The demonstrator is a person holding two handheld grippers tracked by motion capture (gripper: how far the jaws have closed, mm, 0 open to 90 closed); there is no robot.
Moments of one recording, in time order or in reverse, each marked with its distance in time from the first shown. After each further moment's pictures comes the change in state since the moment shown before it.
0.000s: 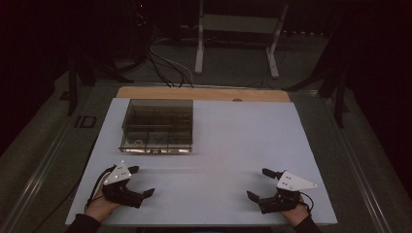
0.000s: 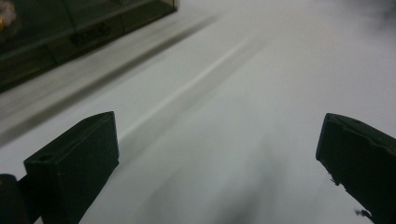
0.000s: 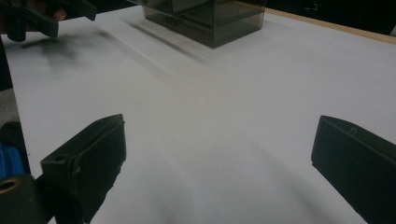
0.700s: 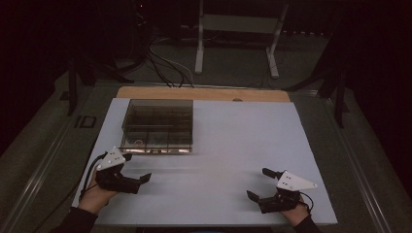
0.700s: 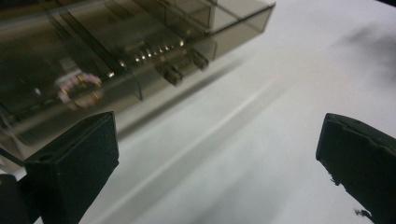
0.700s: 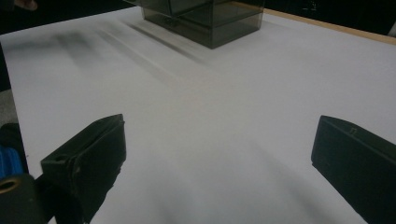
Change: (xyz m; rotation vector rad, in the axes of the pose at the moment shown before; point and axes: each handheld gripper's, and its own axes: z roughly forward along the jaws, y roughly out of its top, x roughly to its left) left arm -0.003 0.046 -0.018 -0.015 0.098 -0.059; right arm 0.000 0.000 0.000 -0.003 -0.005 0.003
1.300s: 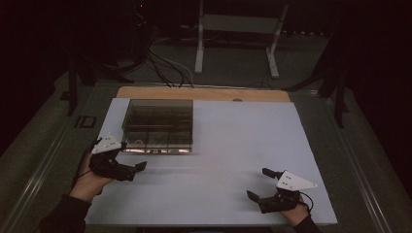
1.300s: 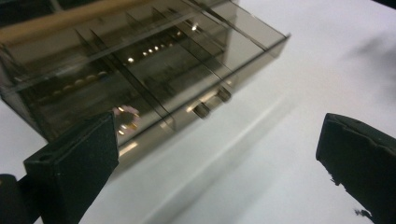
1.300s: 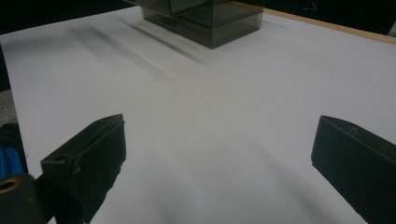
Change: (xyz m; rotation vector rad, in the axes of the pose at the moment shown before) left arm 0.016 0.037 -0.015 0.047 0.018 0.004; right arm 0.000 0.000 0.000 0.000 0.000 0.000
